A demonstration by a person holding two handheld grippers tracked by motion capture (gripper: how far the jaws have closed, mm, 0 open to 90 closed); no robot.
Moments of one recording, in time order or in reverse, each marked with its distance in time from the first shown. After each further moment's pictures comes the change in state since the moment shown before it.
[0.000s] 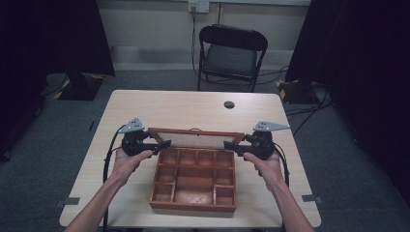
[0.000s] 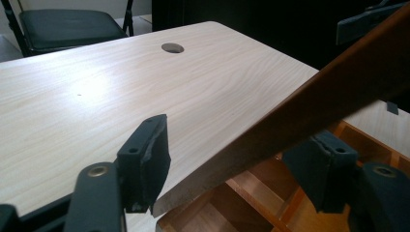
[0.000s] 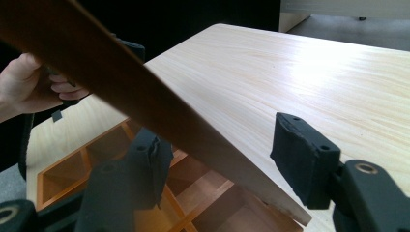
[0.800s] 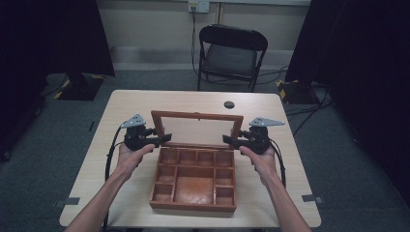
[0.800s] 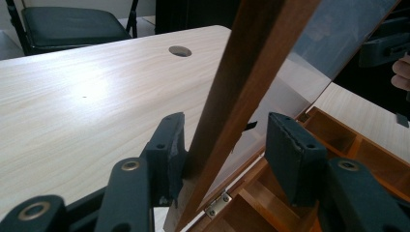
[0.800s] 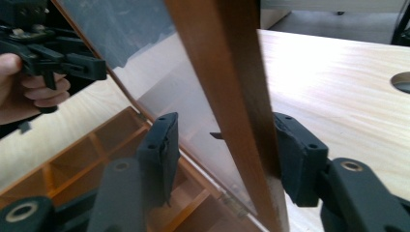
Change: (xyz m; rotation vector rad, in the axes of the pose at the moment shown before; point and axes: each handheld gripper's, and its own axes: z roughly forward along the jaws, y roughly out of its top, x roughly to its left) left arm 0.018 0.001 0.013 -0.009 -0.002 -0.040; right arm -0.014 0.002 0.020 0.010 -0.072 0.022
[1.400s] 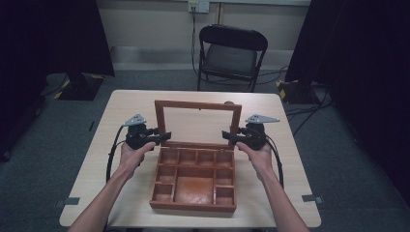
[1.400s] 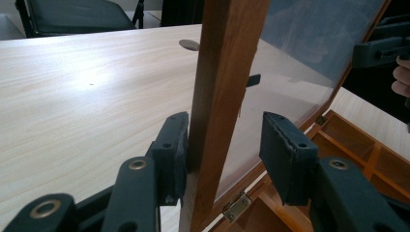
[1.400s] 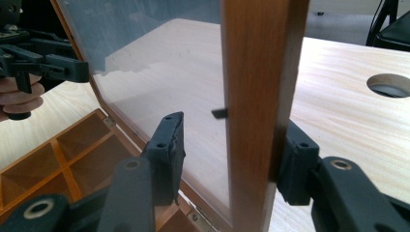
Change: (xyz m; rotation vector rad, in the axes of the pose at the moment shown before) left arm 0.014 -0.009 0.011 0.007 0.017 -0.054; right arm -0.013 0.000 0.018 0.010 -0.061 -0.007
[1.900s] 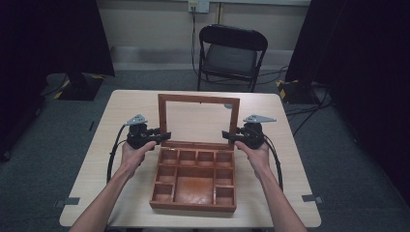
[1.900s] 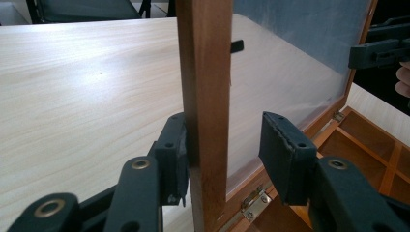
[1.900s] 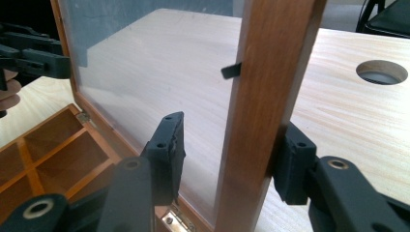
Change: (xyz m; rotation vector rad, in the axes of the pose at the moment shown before) left arm 0.008 -0.006 0.008 0.020 0.018 -0.029; right arm -0.010 -0.007 0.015 0.023 -0.043 0.017
